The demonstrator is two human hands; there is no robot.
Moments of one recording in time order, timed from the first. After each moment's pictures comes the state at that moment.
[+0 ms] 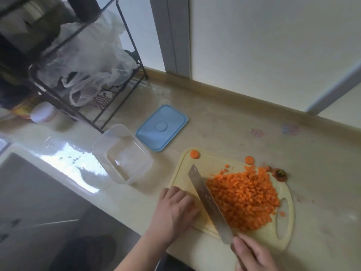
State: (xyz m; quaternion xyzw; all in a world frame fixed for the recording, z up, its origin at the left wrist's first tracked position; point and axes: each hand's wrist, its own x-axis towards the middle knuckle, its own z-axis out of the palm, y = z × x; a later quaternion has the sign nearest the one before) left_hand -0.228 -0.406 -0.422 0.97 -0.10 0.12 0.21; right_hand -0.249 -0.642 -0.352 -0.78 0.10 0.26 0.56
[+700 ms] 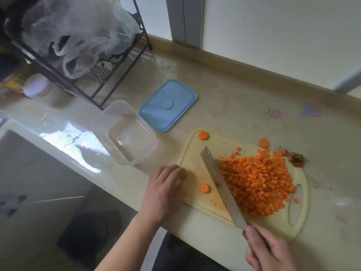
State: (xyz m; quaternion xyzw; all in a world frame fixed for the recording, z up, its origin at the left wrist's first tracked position) left_hand -0.240 -0.373 -0.433 0.95 -0.03 0.17 0.27; right_hand -0.251 -0.634 -0.336 -0.77 0.11 0.28 0.56
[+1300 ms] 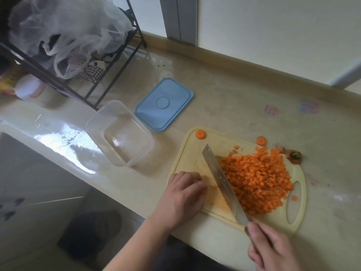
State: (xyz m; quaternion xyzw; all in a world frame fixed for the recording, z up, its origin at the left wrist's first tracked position) left_hand -0.234 -0.407 -0.434 0.93 -0.14 0.11 0.33; right_hand -0.243 -0.640 -0.331 -0.78 0.12 0.30 0.54
